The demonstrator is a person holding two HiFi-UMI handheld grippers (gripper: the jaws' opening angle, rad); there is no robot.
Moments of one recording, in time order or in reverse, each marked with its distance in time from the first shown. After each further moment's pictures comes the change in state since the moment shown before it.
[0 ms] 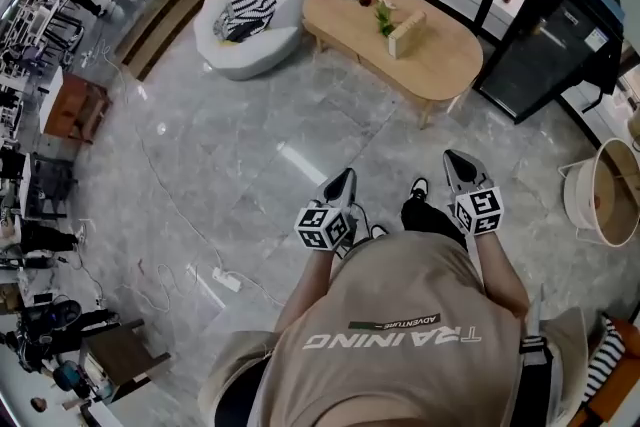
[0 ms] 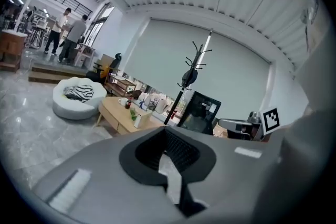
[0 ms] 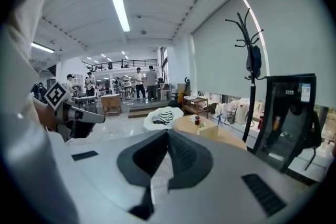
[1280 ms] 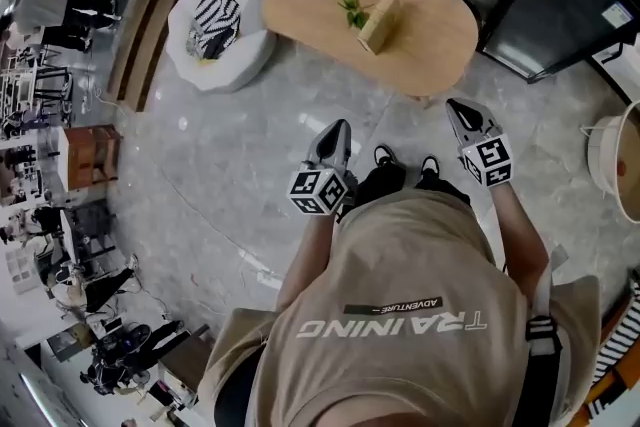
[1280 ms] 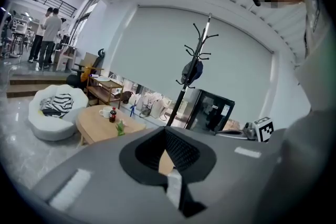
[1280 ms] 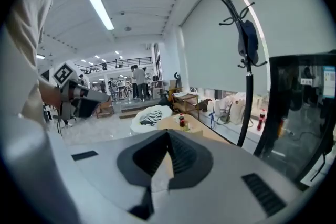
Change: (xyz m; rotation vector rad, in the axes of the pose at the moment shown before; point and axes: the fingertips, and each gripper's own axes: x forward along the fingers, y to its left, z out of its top) left arm 0.286 0.001 0.117 0.106 0.072 -0.045; right arm 0.150 -0.240 0.008 0.061 0.040 -0.001
